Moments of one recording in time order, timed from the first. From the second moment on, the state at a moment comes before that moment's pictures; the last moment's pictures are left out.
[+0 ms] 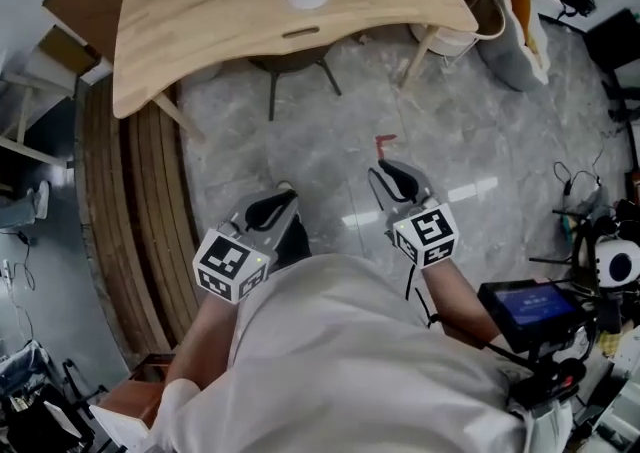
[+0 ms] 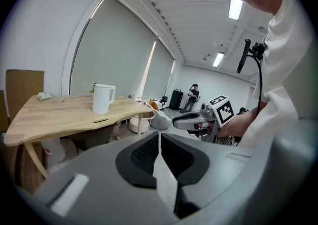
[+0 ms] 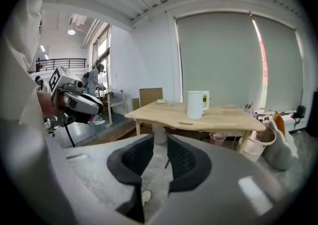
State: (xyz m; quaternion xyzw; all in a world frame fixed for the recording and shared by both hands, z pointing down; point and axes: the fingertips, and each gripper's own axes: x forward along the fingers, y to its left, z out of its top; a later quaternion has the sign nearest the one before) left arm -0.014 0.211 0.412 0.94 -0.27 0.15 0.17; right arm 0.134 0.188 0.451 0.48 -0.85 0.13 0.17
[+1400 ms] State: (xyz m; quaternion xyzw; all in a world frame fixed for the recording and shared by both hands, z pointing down) left arm 0.017 -0.221 0.377 0.91 -0.33 0.16 0.18; right arm 0.248 -0.419 0.496 0.57 -0.79 0.10 0.20
